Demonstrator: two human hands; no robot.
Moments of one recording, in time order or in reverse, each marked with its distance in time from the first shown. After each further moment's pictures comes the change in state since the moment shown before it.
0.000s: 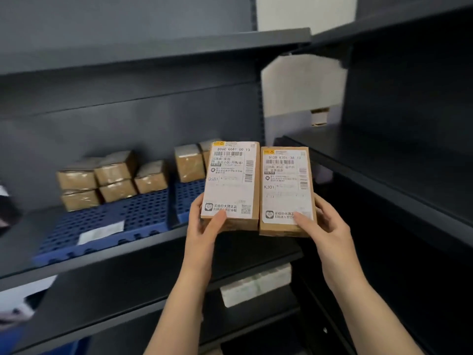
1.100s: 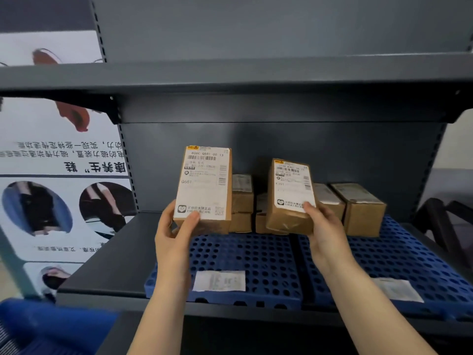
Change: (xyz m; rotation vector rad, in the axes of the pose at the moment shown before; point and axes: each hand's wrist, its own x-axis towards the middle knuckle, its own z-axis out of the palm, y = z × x) left_hand 0.128 0.031 -0.278 -0.059 0.654 0.202; right_hand 0.147 0.041 0.330 0.281 -0.217 0.319
